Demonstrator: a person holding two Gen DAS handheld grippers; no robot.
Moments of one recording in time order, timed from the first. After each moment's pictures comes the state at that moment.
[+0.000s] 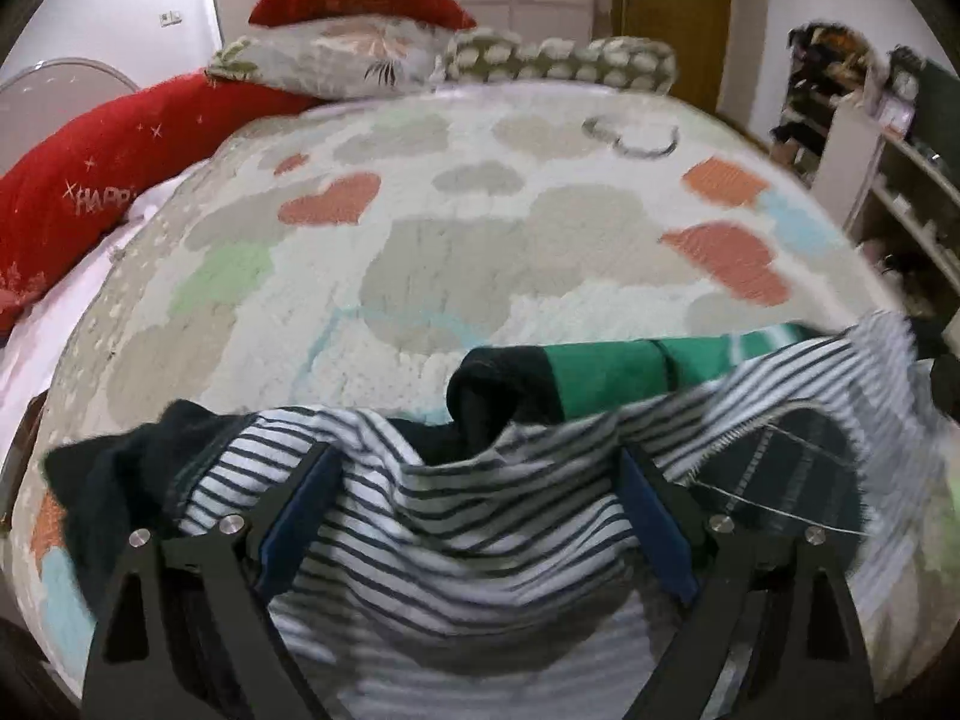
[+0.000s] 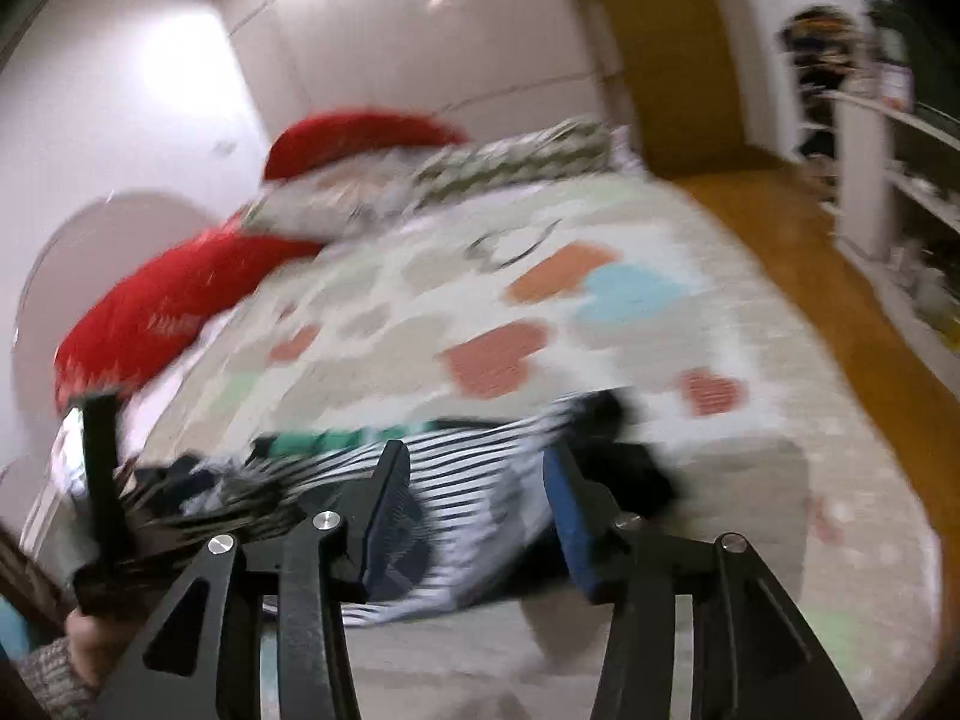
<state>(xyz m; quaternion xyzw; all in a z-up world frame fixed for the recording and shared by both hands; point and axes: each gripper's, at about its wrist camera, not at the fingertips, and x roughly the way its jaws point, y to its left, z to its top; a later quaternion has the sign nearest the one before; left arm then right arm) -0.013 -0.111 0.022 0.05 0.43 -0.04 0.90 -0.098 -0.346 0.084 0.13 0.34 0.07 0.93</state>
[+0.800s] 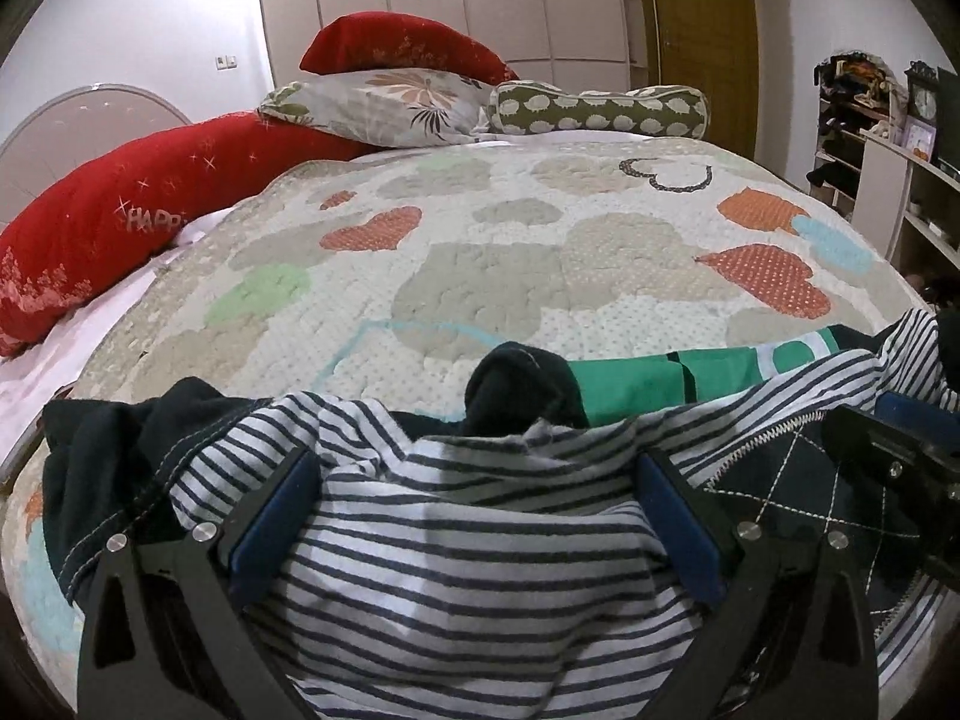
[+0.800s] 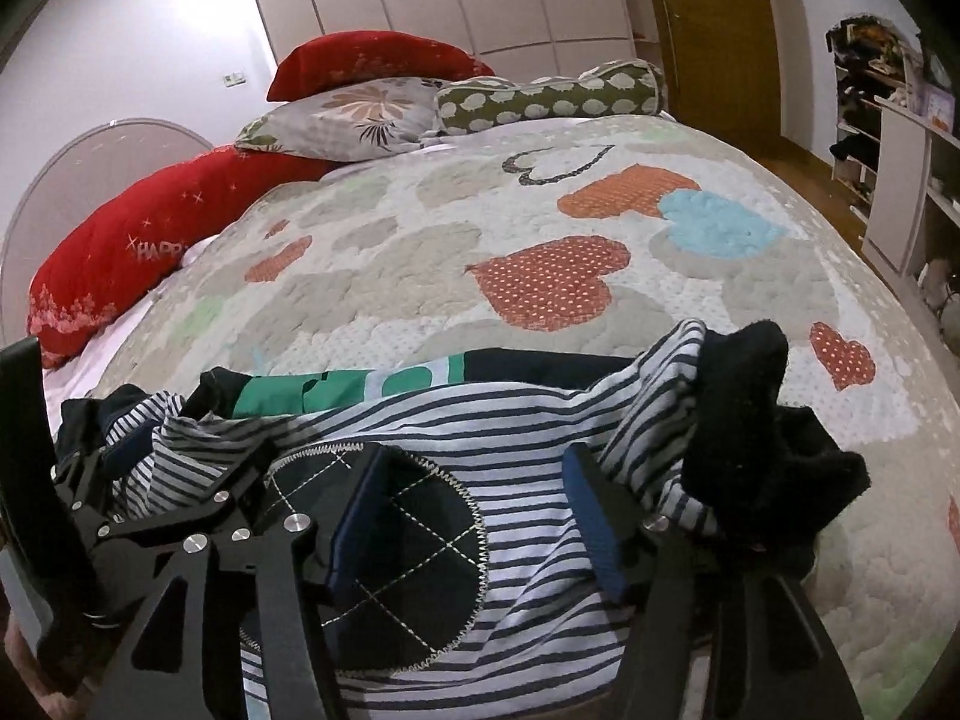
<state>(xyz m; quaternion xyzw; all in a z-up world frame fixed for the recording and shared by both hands) -0.032 -0.115 0.006 0.06 0.35 0.01 0.94 -0.054 -0.307 0.016 0.09 0.38 0.08 0.92</state>
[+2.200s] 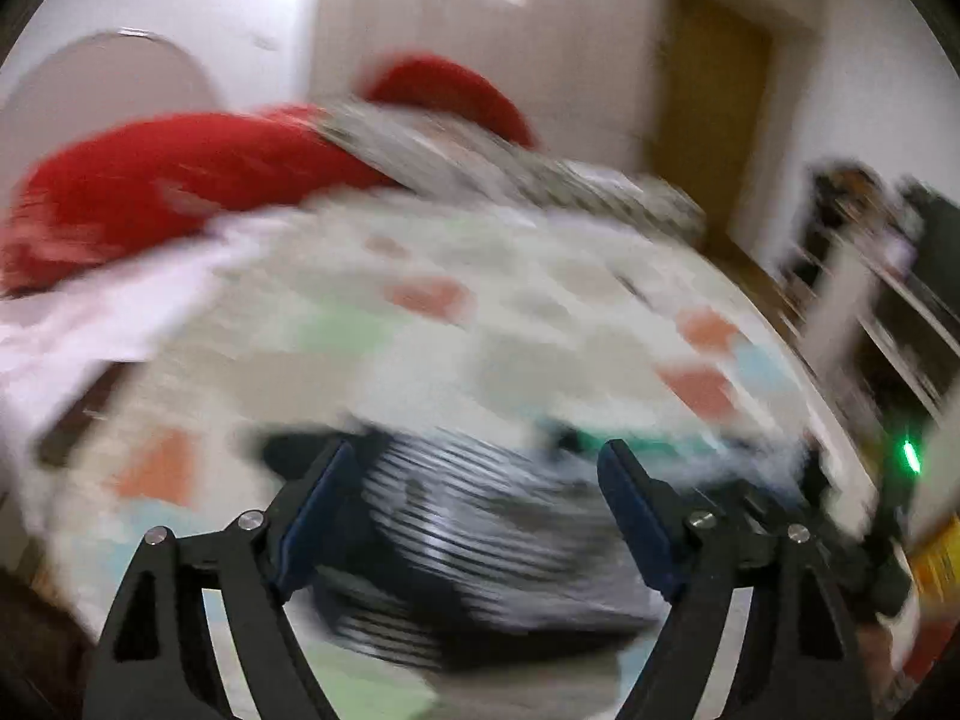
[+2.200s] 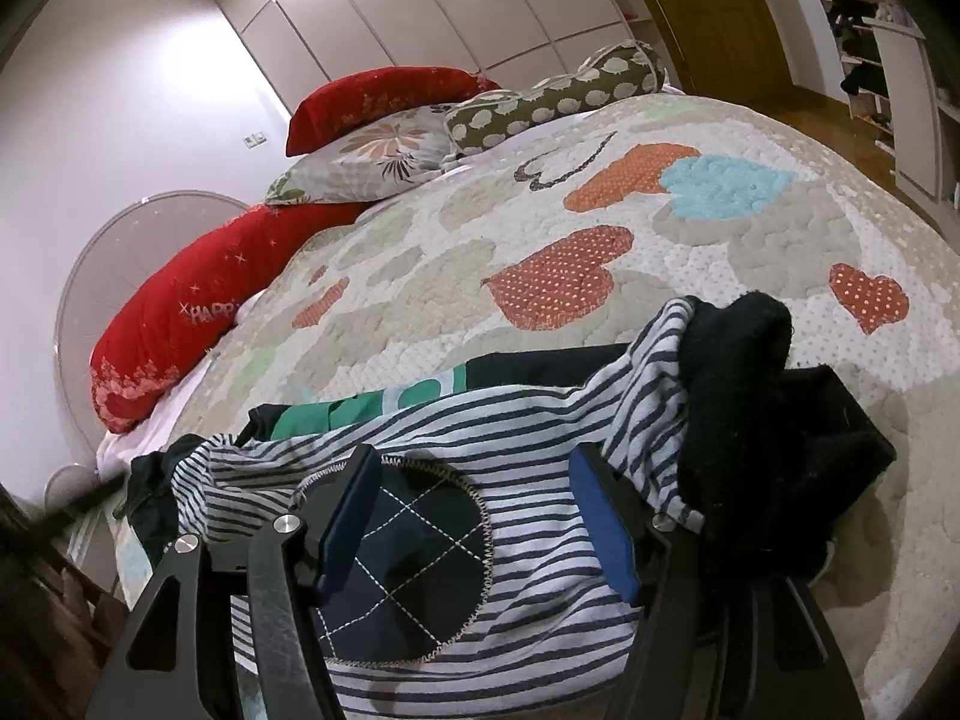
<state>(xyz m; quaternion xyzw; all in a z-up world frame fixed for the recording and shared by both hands) -0.105 -0.019 0.111 -0.06 0.30 0.01 0.95 -0.060 -0.334 0.009 0.20 0.35 0.13 0.91</state>
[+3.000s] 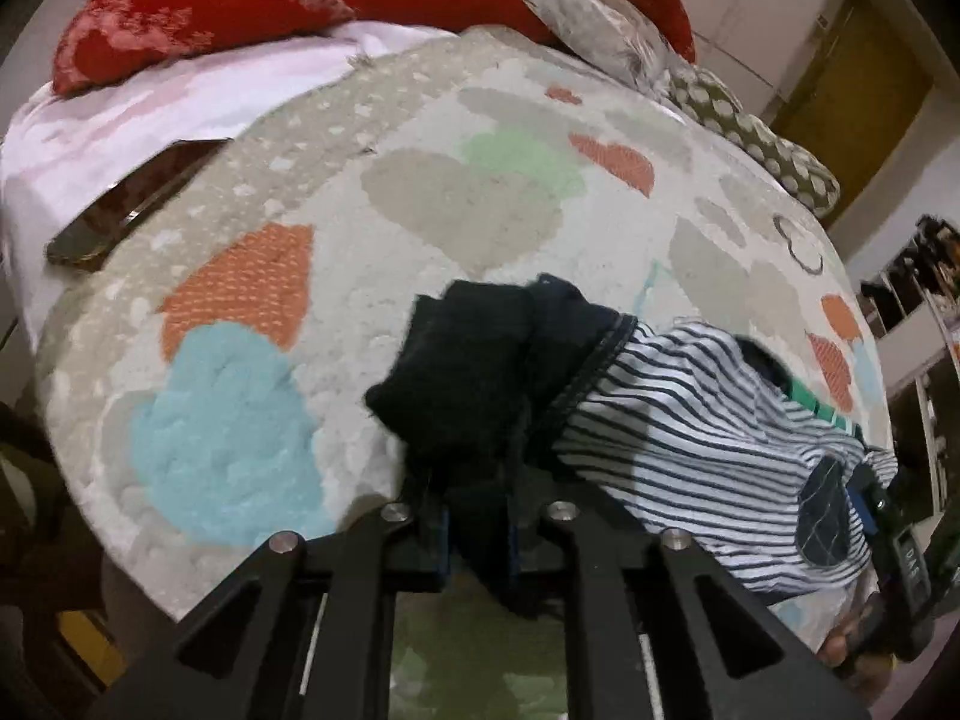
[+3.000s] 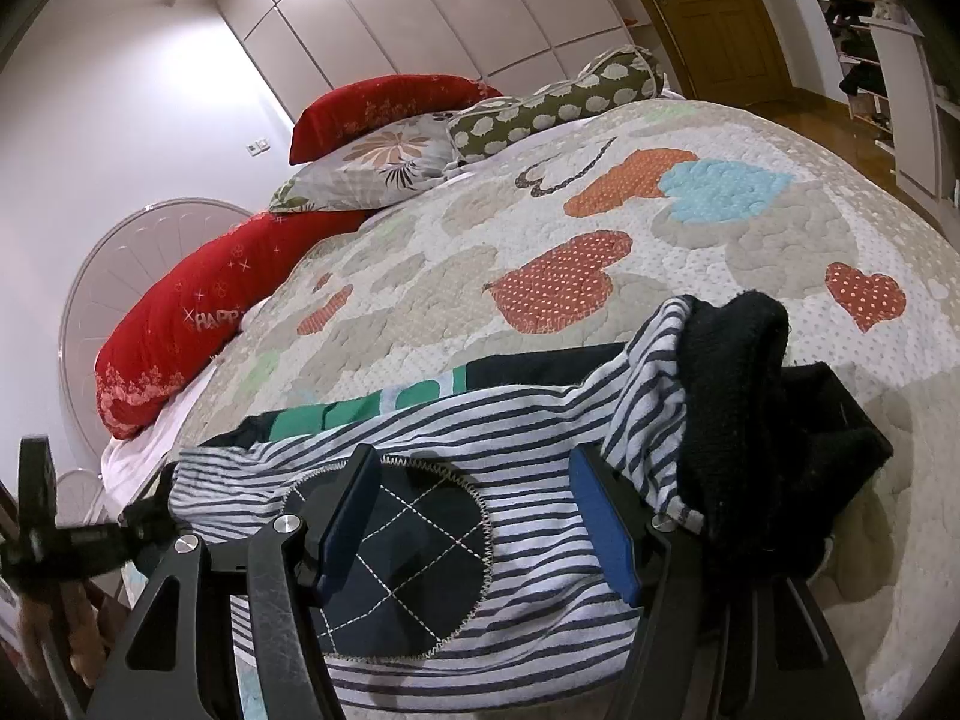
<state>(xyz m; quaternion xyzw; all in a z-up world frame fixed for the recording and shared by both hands) -0.084 0.060 0.039 -0.18 0.47 0.07 0.86 -0.065 -0.338 0.009 0.21 0.34 0.14 0.91</state>
